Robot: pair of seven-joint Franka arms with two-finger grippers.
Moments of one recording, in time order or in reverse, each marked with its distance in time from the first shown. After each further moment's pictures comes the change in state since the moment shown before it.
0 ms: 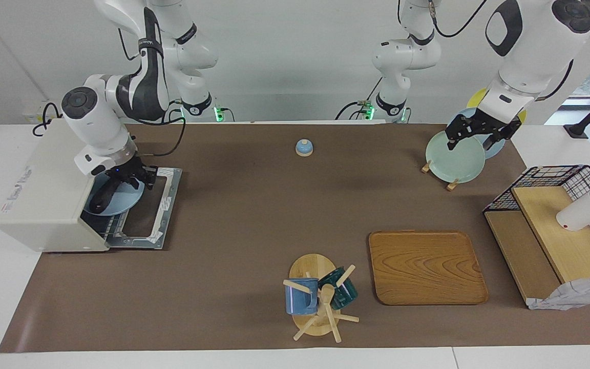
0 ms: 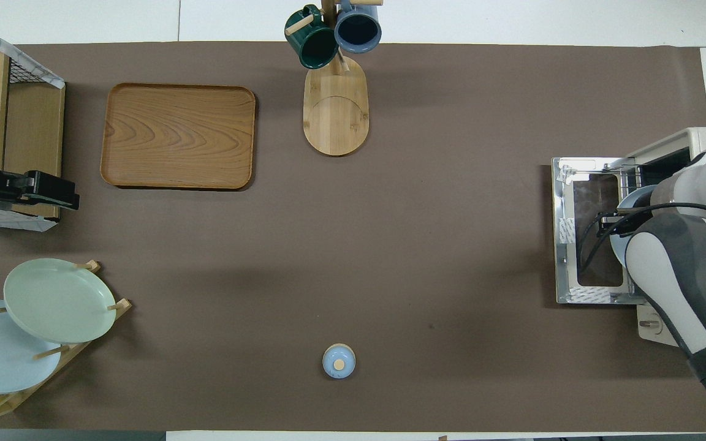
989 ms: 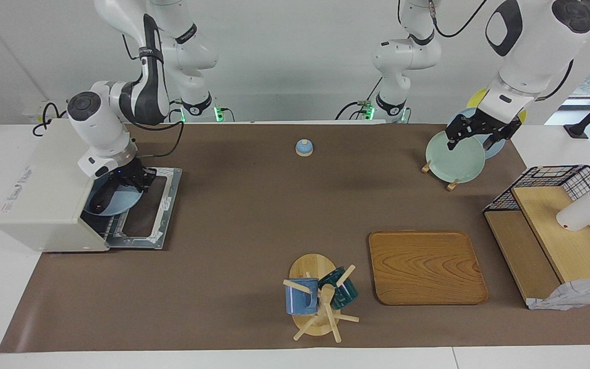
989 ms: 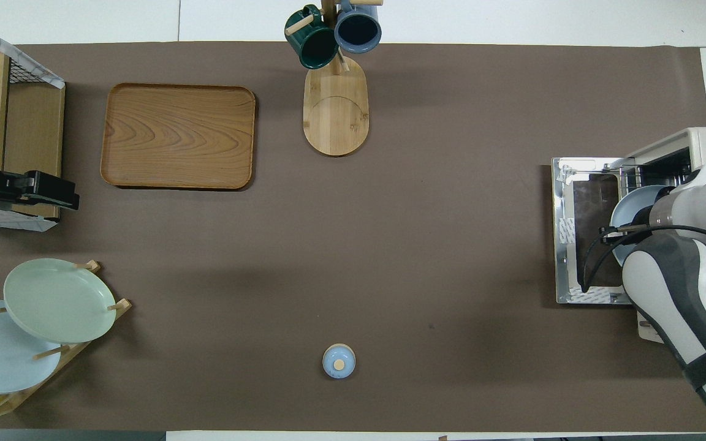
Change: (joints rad) left arm 0.000 0.000 0.000 0.000 0.000 0.000 0.000; right arm -0.034 -0.028 0.002 -0.104 -0.014 0.117 -0.082
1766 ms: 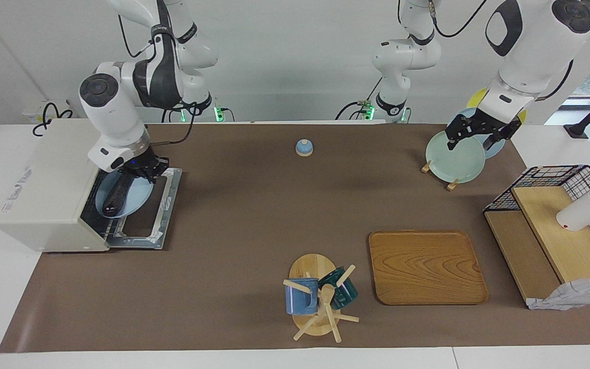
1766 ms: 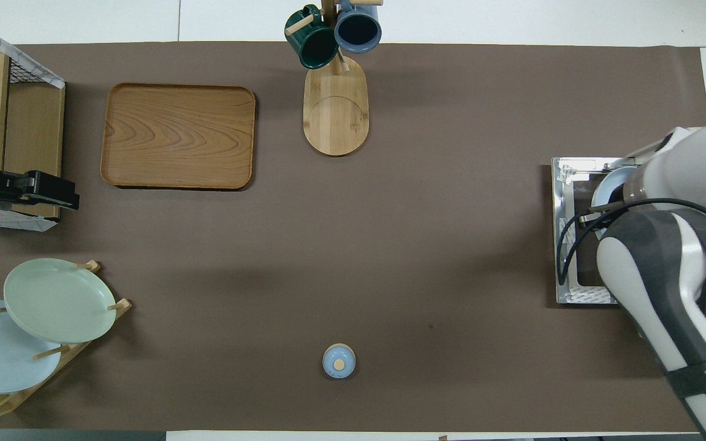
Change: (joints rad) left arm 0.000 0.000 0.000 0.000 0.000 0.000 0.000; right arm 0.181 0.024 0.014 0.236 -0.053 -0.277 0.111
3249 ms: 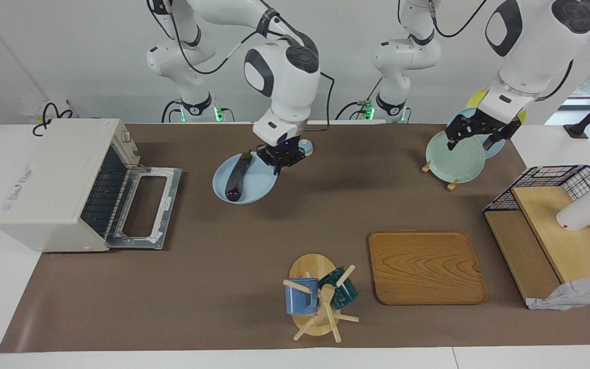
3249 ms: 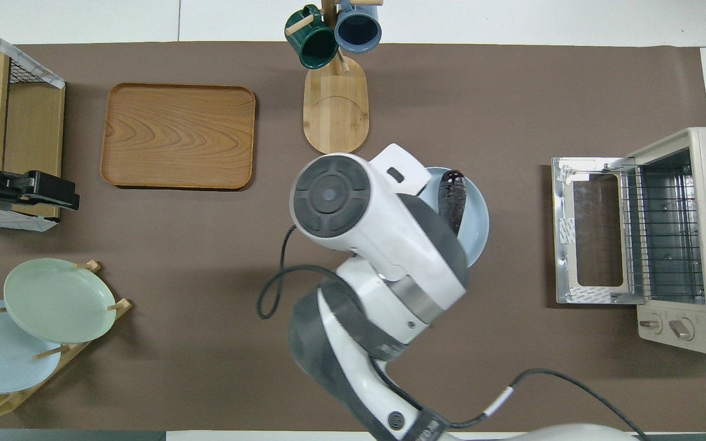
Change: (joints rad) left arm 0.001 0.000 0.001 -0.001 0.000 0.000 0.000; right arm 0.605 0.375 0.013 0.540 -0.064 -0.158 0.760
